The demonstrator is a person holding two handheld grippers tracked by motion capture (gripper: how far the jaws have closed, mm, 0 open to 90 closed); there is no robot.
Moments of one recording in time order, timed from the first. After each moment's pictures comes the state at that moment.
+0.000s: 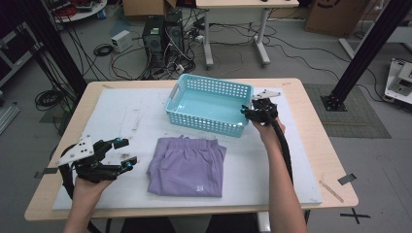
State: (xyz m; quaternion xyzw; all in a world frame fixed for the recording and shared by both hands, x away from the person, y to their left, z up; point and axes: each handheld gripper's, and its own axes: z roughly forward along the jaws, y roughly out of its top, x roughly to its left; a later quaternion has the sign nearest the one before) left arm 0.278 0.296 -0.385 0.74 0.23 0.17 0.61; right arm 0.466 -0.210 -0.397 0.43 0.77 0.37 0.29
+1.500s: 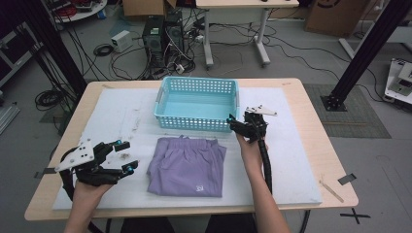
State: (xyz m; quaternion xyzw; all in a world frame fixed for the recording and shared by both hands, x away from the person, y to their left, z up) left arm 0.270 0.289 -0.385 0.74 0.21 0.17 0.61; right arm 0.401 -0.167 -0.405 0.53 0.67 0.45 0.25
